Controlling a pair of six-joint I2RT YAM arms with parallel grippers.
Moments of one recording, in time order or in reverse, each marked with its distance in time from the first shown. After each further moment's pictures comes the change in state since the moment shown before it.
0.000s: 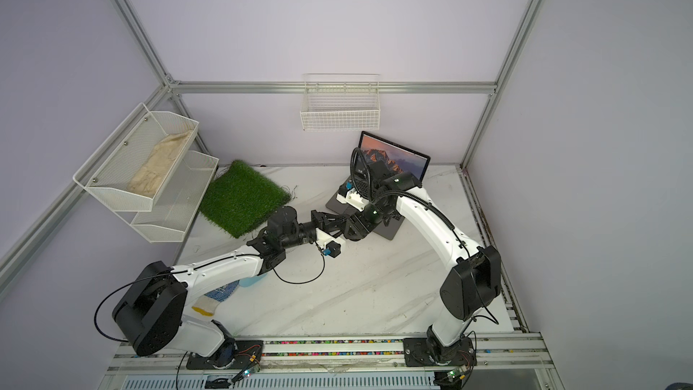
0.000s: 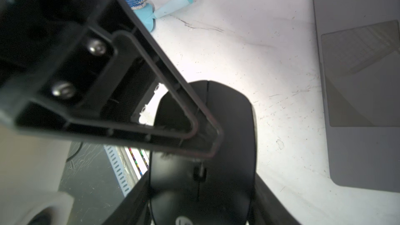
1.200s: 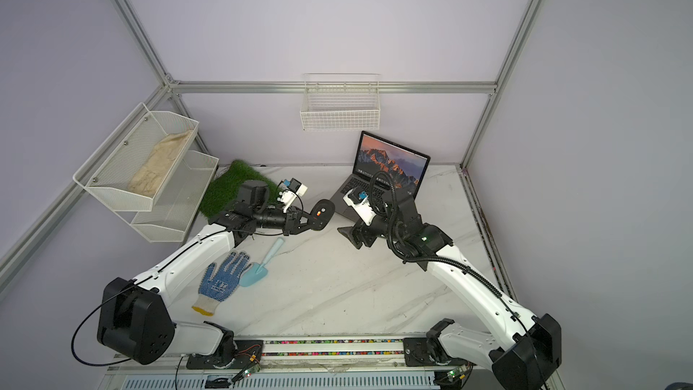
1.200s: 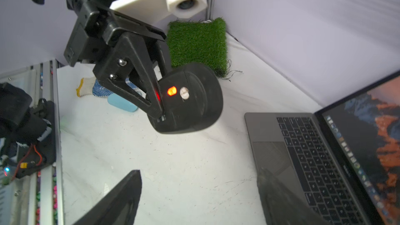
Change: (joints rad) left arm 0.319 -0.079 0.249 -0.751 0.515 -1.470; right arm 0.145 -0.460 -0.566 0.879 0.195 0.016
